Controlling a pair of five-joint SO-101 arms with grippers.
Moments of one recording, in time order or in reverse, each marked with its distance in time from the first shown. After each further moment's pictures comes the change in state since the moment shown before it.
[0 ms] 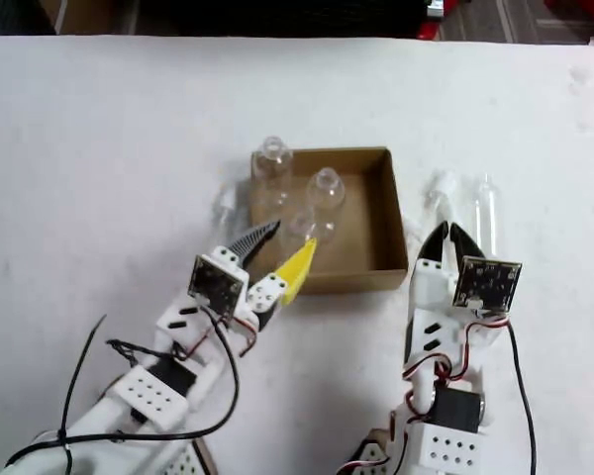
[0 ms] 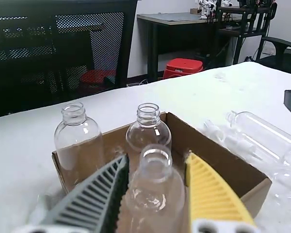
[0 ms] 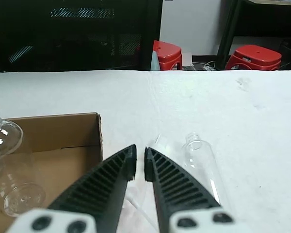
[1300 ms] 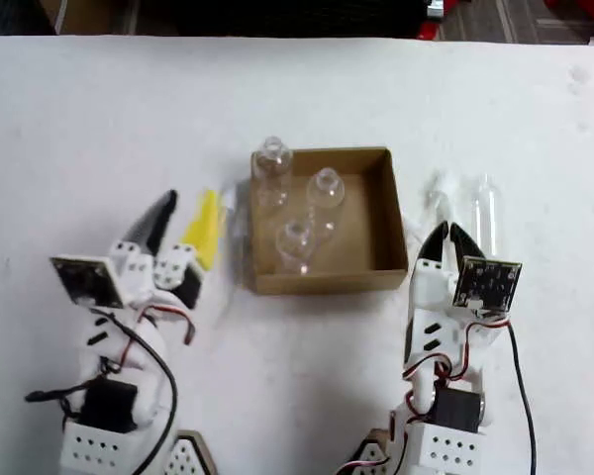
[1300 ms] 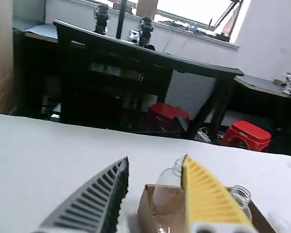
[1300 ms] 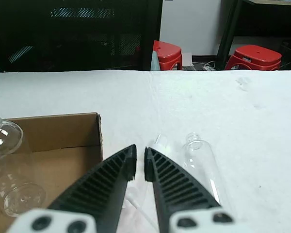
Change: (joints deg) left arm -23.4 -46.6 -7.5 49.0 13.7; right arm 0.0 0.0 0.0 0.0 0.0
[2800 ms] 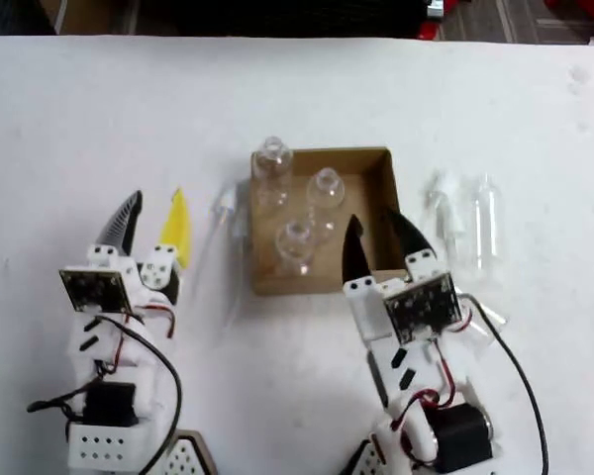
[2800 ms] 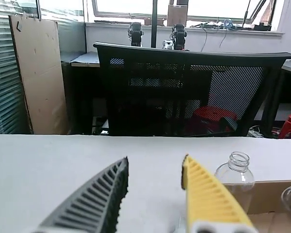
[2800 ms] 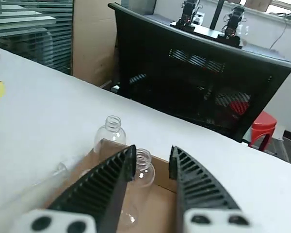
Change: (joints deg) left arm -6.8 -4.7 8.2 -4.8 -12.1; right arm -28.7 7.8 -27.3 15.7 9.1
